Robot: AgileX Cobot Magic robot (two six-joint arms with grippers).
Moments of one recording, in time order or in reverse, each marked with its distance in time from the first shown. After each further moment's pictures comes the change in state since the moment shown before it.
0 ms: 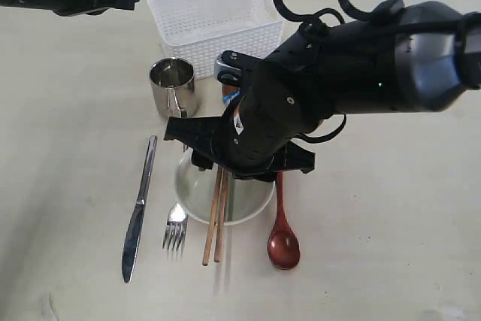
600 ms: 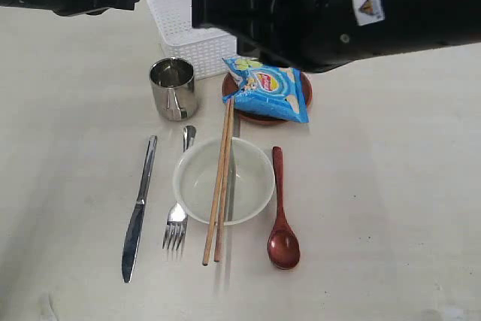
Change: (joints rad) left arm 0.000 0.000 0.000 0.000 0.000 0.000; right arm 0.000 -0.530 -0.002 -0.239 0.058 -0.124
